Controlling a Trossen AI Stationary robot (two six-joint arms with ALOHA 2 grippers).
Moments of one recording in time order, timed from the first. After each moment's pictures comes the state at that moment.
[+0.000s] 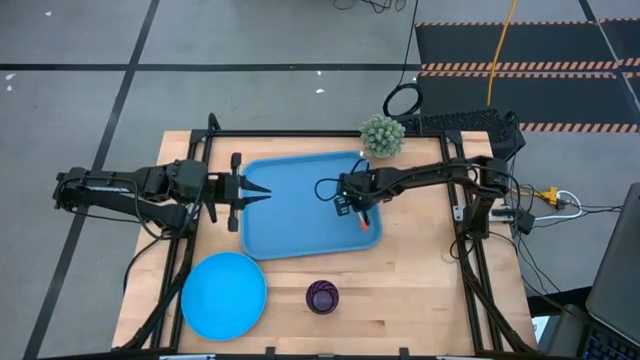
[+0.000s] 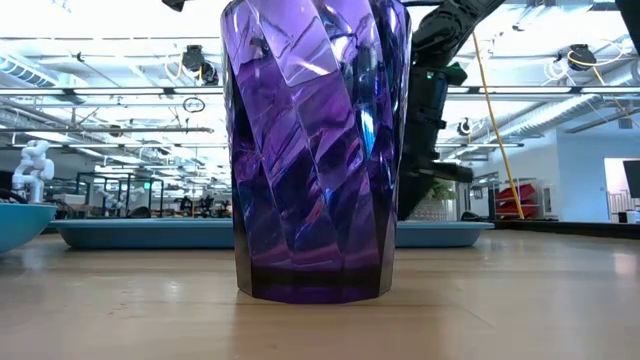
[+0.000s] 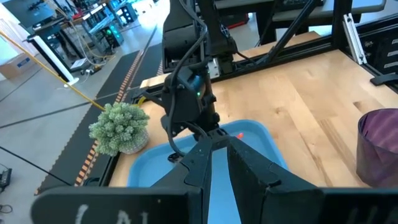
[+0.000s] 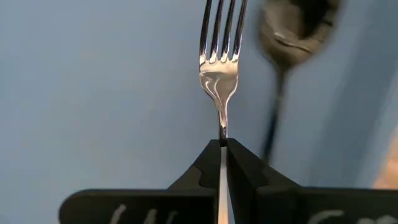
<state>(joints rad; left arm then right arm) -0.05 0.83 0.86 -0.32 -0.11 0.29 -0.18 1.80 1.11 -0.62 0.08 1.07</state>
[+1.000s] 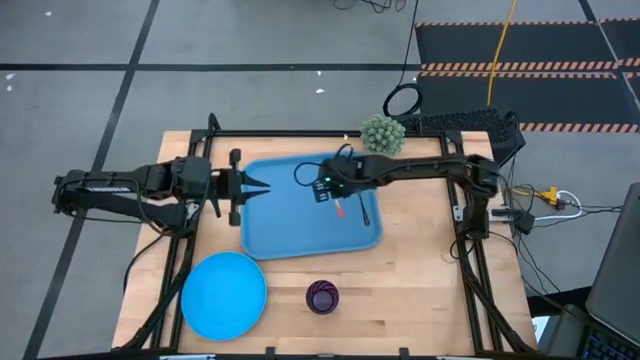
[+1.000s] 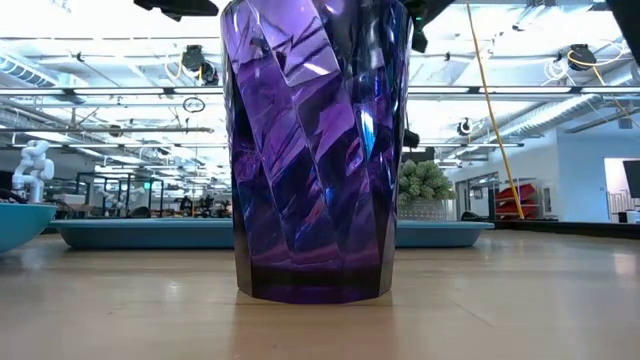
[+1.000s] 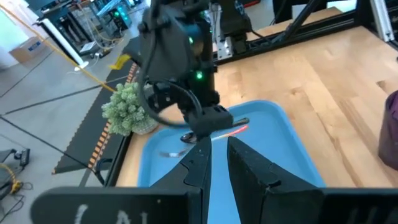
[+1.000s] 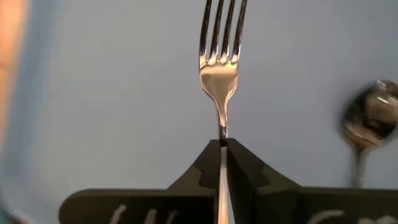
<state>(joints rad) 0.02 0.83 0.86 -0.38 -0.12 0.31 -0.18 1.88 1.44 -0.70 0.13 1.04</state>
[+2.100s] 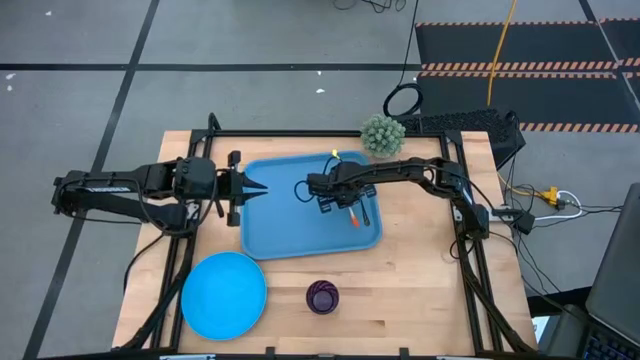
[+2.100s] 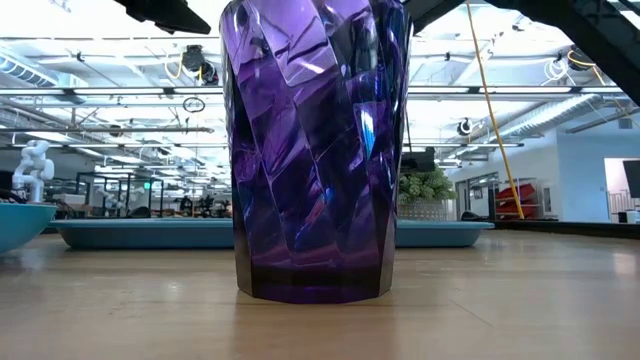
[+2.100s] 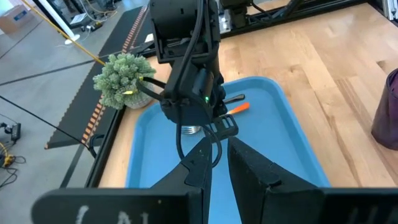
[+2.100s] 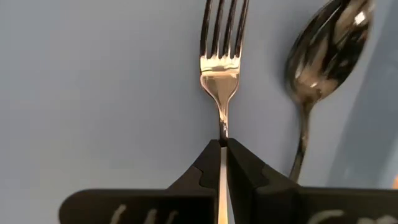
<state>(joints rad) 0.03 0.83 0.86 -0.48 -0.11 0.26 -0.18 2.16 1.63 -1.10 0.16 1.09</state>
